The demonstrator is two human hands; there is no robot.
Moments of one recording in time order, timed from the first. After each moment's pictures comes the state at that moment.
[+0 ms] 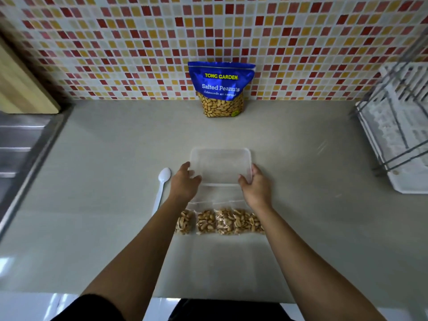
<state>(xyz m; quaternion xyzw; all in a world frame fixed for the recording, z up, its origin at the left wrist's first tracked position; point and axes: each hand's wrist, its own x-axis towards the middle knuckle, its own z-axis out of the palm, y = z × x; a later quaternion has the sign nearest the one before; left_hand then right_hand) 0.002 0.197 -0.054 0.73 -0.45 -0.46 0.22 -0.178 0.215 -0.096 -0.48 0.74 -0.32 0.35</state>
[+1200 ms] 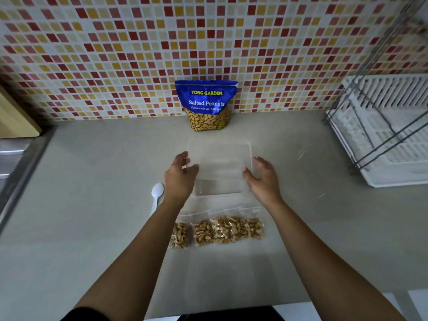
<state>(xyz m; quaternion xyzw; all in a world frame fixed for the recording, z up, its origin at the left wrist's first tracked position) -0.004 0.183 -0.009 0.67 -0.52 -0.41 0.34 -0.203 0.212 -0.044 -0.49 0.75 -0.35 0.28</state>
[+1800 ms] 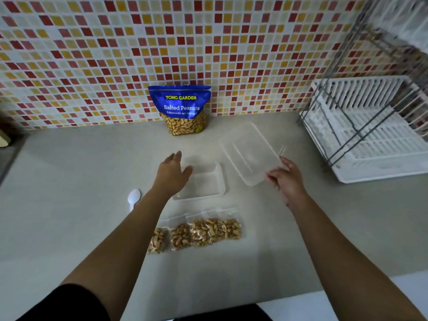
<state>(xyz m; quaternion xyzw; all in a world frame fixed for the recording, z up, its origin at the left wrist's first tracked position) -0.037 0.157 -0.015 0.63 -0.72 -0.27 0.09 -0.306 0.228 -0.031 -0.16 0.67 -0.58 0.44</state>
